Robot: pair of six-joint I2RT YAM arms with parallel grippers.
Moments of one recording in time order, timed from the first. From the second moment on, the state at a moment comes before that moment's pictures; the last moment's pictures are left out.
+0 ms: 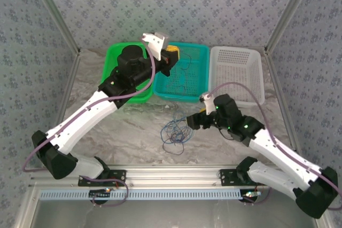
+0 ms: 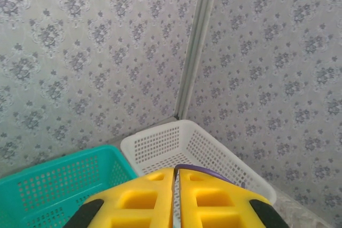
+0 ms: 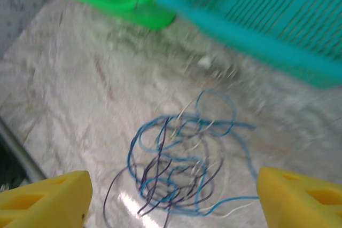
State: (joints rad) left arm -0.77 1.39 1.46 -0.09 0.08 -0.19; right arm 0.66 0.88 0.75 -0.46 -0.16 0.29
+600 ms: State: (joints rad) left arm -0.78 1.39 1.46 -0.17 0.20 -0.17; right arm 0.44 1.10 1.15 -0.48 -0.36 0.05
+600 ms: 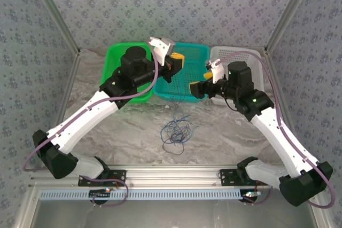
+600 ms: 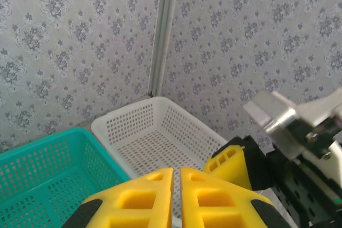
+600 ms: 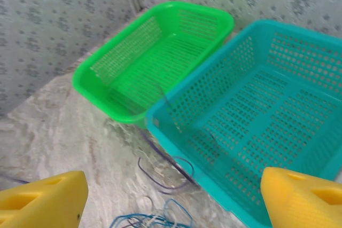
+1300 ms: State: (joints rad) left arm -0.78 1.26 1.23 -0.31 0.10 -0.16; right arm 0.41 1.24 1.03 -0.72 -0.32 0.13
